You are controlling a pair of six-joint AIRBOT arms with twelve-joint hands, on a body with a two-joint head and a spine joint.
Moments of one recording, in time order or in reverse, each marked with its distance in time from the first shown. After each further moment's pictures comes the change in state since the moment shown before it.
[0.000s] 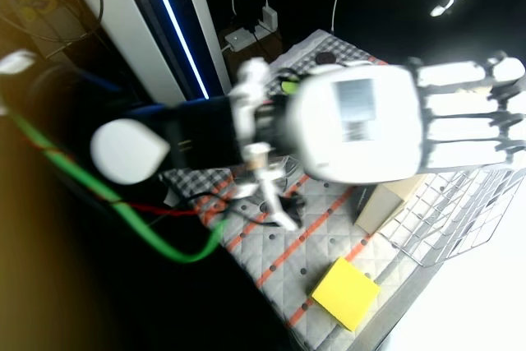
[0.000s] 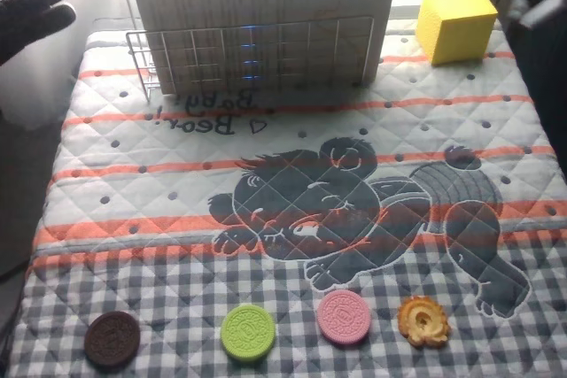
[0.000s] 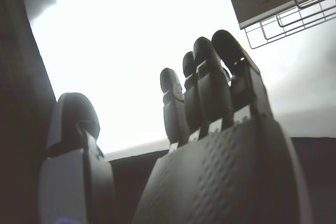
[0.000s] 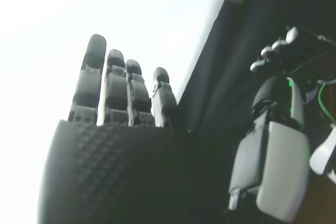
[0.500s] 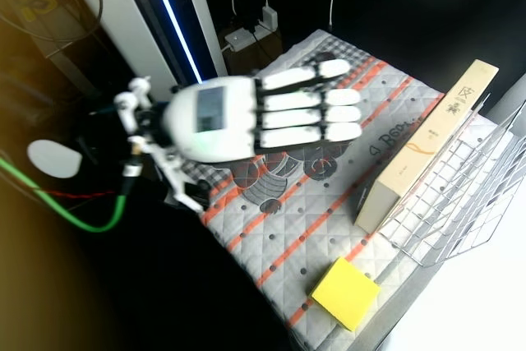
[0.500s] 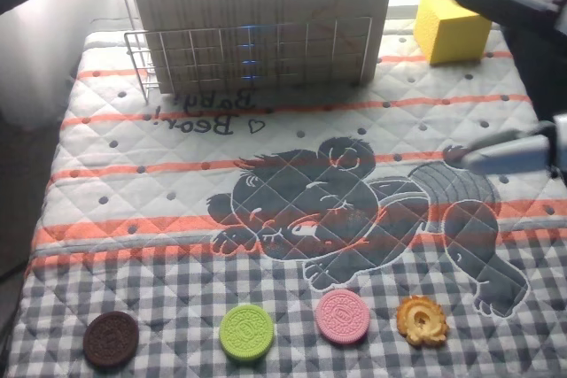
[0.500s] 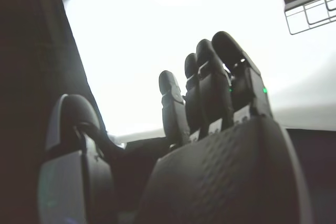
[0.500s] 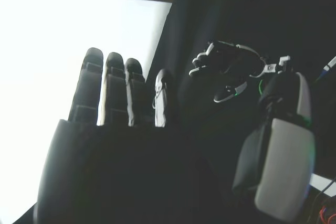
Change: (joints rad) left arm 0.135 0.043 -0.080 -0.028 -0.297 0.000; right arm -0.470 0.245 -0.323 0.336 0.372 -0.236
